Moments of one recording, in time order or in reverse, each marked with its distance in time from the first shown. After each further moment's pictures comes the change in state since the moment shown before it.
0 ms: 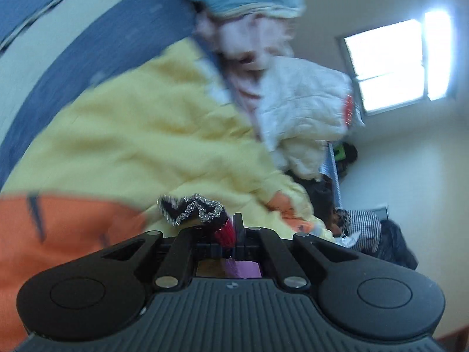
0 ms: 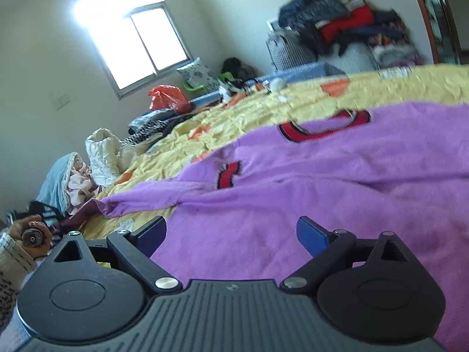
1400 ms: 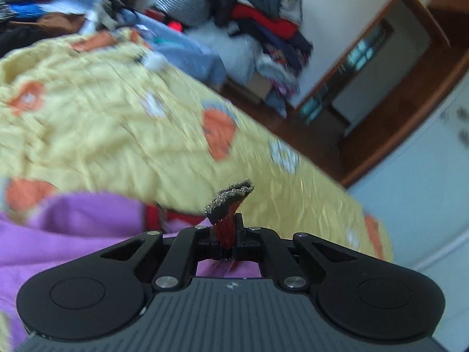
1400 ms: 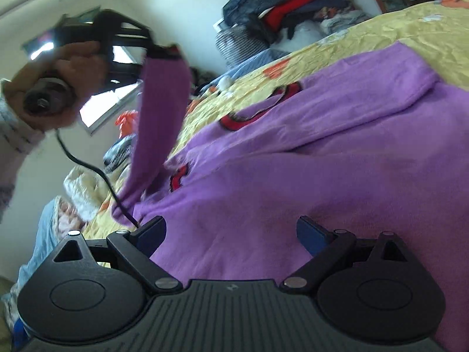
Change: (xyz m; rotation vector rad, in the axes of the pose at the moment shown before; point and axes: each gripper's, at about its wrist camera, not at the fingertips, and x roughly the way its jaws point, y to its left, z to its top) left arm 0.035 -0.301 -0.459 1.038 0.683 -0.278; right arm -0.022 -0.058 -0.022 0.263 -0.061 -0.068
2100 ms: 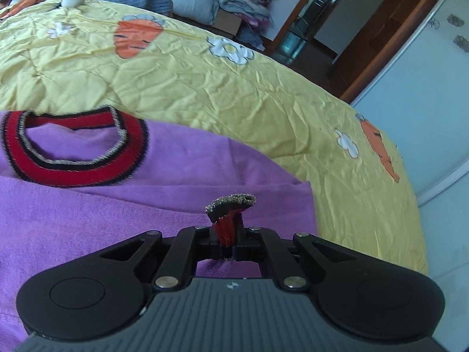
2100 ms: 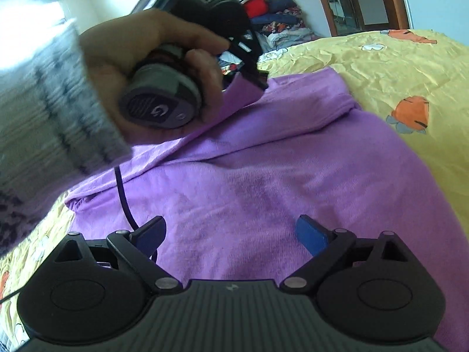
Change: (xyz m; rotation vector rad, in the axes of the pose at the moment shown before) left arm 0.115 -0.098 -0.104 0.168 0.183 0.002; right arm -0.032 0.000 -0.001 -0.074 -0.002 -0.295
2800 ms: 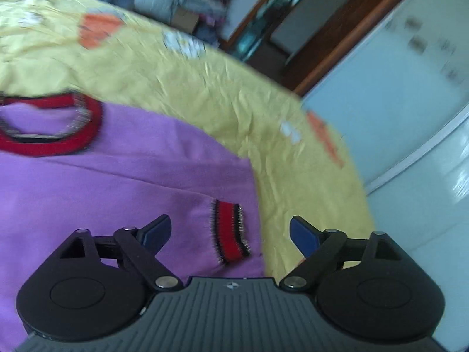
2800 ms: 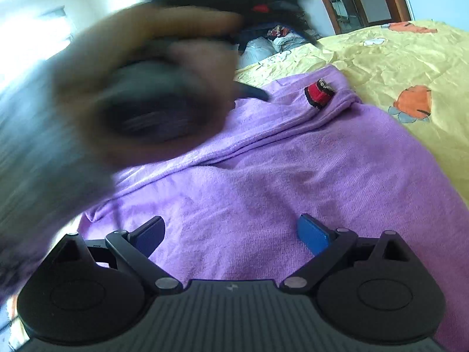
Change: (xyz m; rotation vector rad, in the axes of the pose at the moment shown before) left arm -0.049 0.018 -0.031 -0.009 -0.037 -0.224; right arm -0.001 -0.014 -0.003 0.053 -0.028 0.075
